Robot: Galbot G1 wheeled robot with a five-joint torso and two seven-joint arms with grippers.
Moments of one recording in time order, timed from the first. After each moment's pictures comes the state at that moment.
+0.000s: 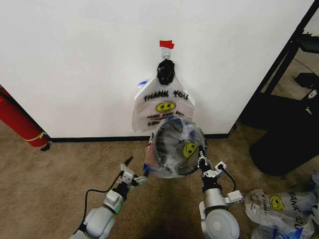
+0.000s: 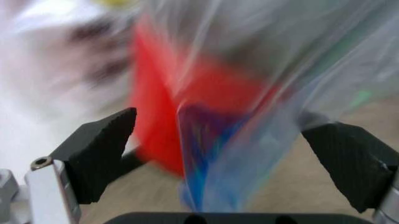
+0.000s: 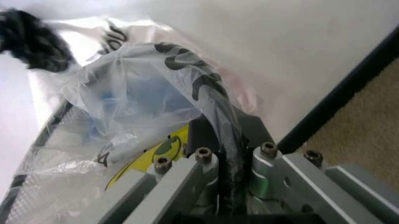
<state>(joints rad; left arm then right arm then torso) 1.33 -1.14 -0.21 -1.68 -0.10 -0.44 0.33 -1.41 1.37 0.26 1.91 1.02 0.29 0.10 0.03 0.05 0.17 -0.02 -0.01</state>
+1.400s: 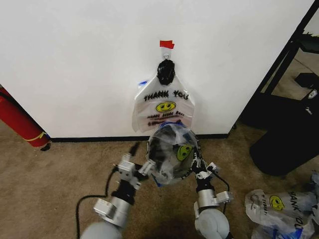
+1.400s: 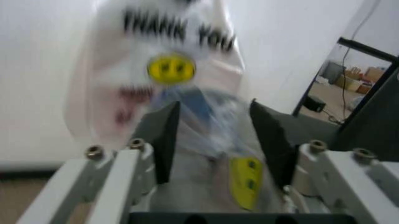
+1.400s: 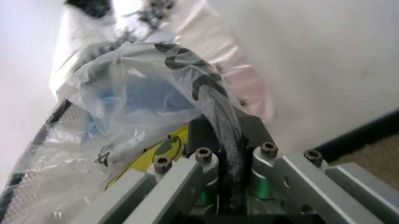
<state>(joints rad) 1.47 -1.13 0.00 -2.35 -0.42 0.05 -0.38 -1.39 1.41 0.25 1.76 0.66 0.41 -0.05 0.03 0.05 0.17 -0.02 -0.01</state>
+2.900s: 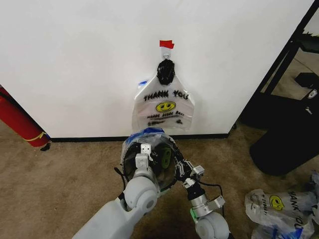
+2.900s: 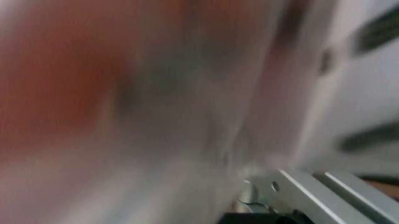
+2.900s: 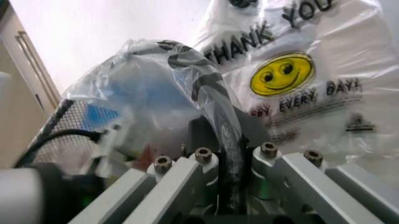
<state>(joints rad) 0.93 -1.21 0.19 -1.94 -0.67 0.45 -0.87 -1.41 1.37 0.20 1.81 0.52 0.44 -0.30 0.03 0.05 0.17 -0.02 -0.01</state>
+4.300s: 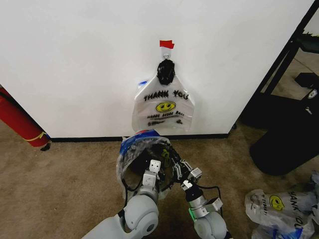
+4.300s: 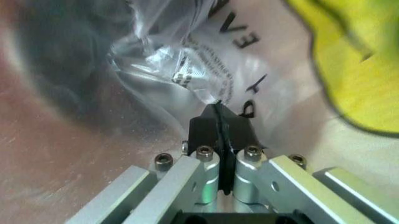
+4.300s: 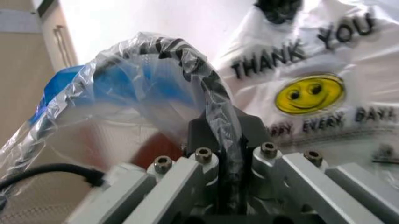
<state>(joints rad) 1.02 -1.12 0.30 -1.99 -0.57 0.51 -0.77 -1.38 1.39 0.22 1.74 0.44 0.56 -0.43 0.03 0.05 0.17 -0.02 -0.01</state>
